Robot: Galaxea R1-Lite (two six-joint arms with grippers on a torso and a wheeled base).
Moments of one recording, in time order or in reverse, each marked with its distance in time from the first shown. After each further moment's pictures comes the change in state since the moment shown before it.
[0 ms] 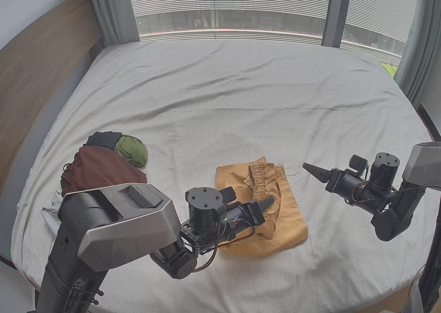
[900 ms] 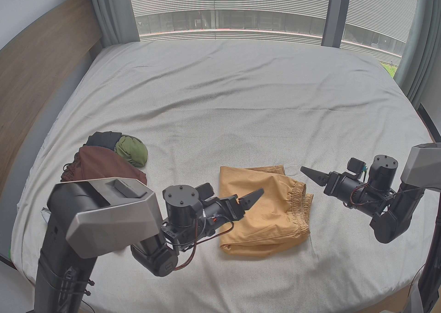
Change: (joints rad) left arm 0.081 -0.027 0.114 -0.105 0.032 0.071; right arm 0.014 0.006 0.014 -0.001 0.000 0.000
